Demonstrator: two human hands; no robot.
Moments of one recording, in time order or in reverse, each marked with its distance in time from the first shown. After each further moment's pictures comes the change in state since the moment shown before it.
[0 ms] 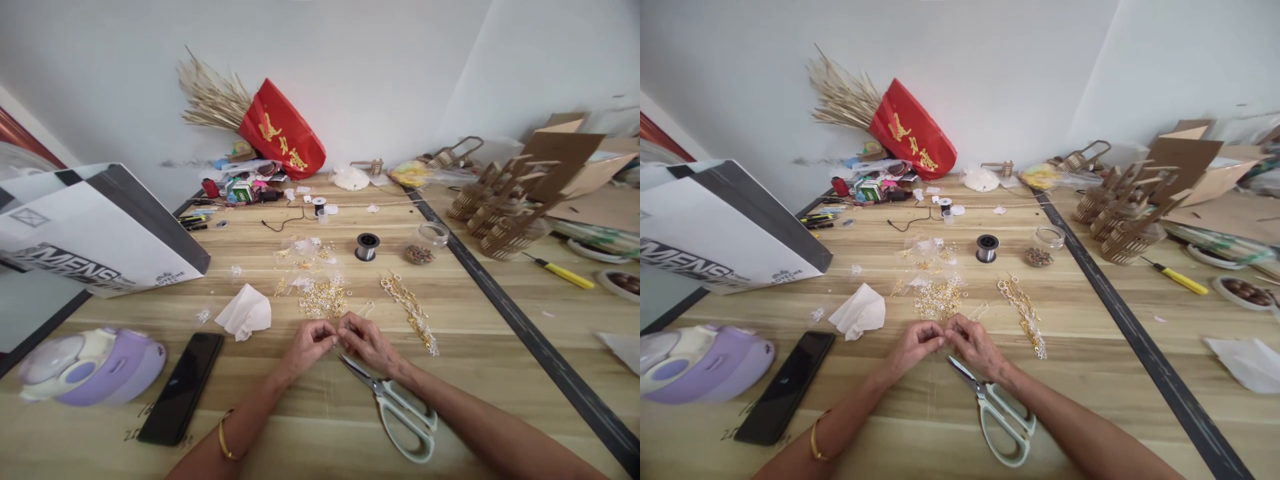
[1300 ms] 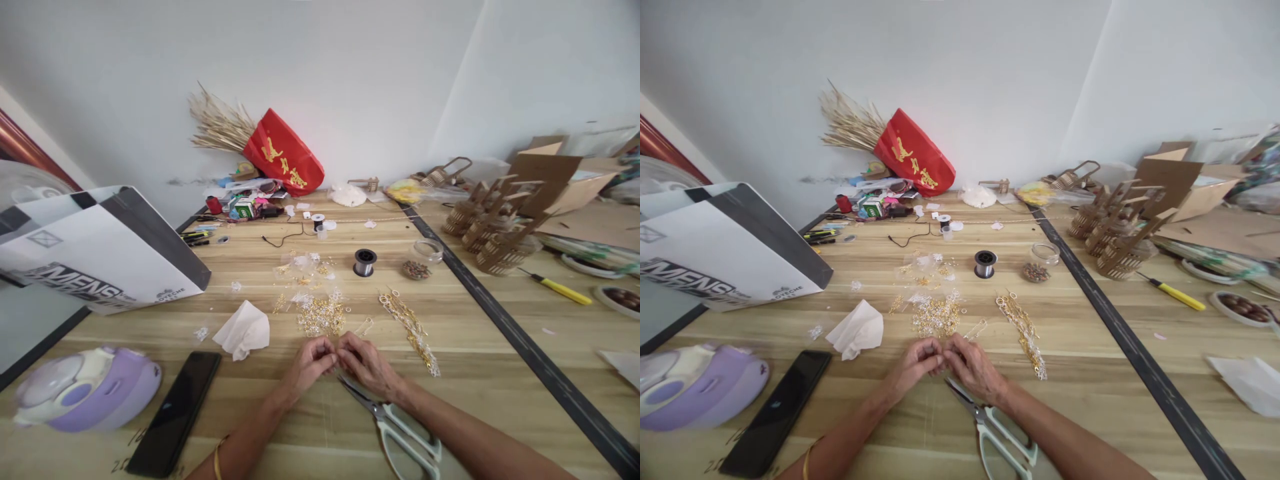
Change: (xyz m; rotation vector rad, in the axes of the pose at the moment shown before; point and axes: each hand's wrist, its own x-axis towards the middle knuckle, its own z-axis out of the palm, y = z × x) left_hand -0.001 0.009 0.005 -0.147 -0.019 -0.063; right_hand -0.001 -0.004 -0.002 -0.238 -0.043 -0.226
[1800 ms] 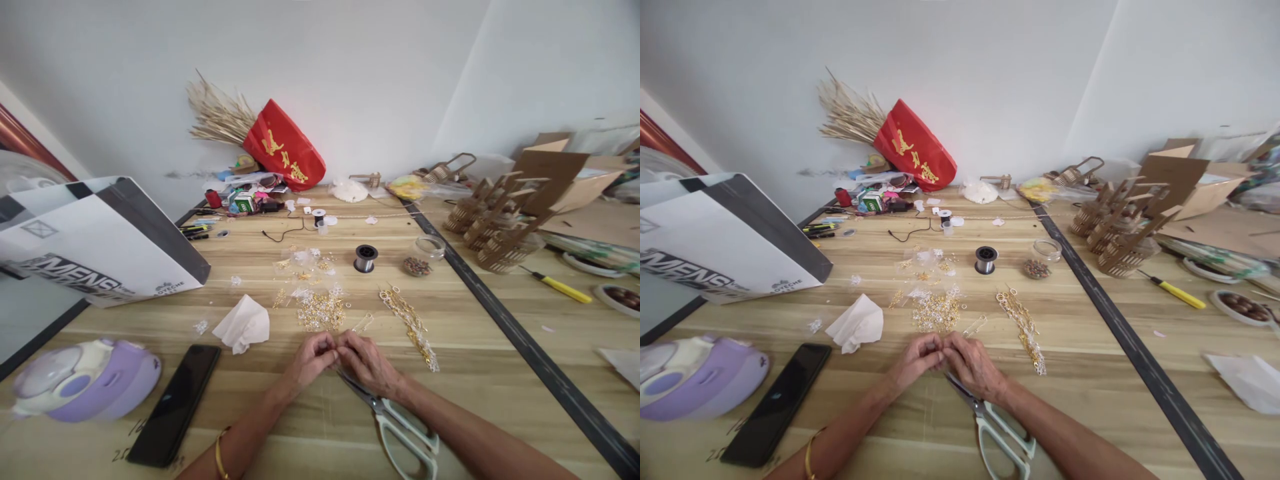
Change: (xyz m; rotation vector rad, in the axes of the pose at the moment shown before) left_hand 0.001 -0.002 0.002 -0.007 -0.005 0.019; right_hand -0.001 0.000 0.001 -0.092 0.003 -0.068
